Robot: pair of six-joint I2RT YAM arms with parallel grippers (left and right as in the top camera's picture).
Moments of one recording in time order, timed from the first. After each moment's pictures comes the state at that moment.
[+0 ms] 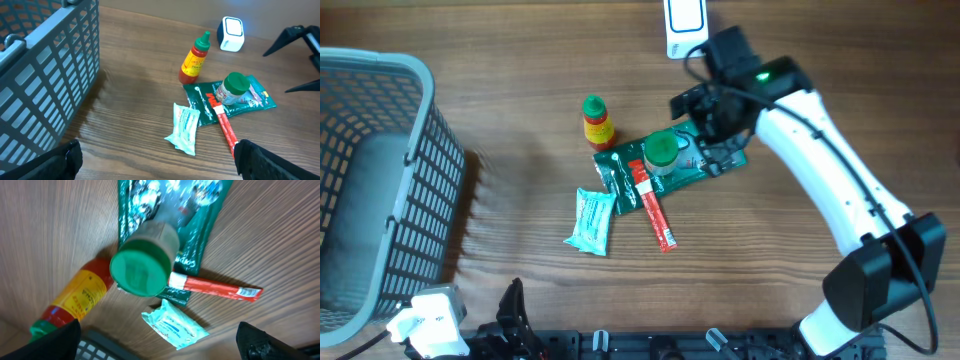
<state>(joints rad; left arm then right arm) 0.16 0.25 1.16 -1.41 0.15 -0.11 0.44 1.79 1.63 -1.14 -0.23 1.46</state>
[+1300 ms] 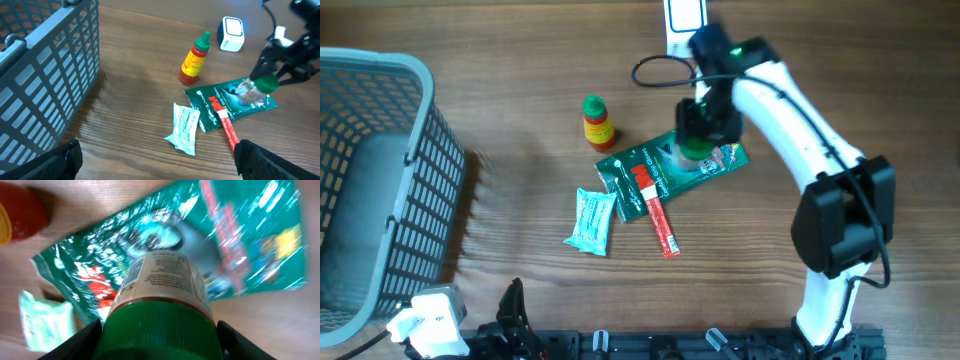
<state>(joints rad) 0.16 0.25 1.16 -1.41 0.15 -0.11 0.38 2.05 1.80 -1.25 -0.19 0.31</state>
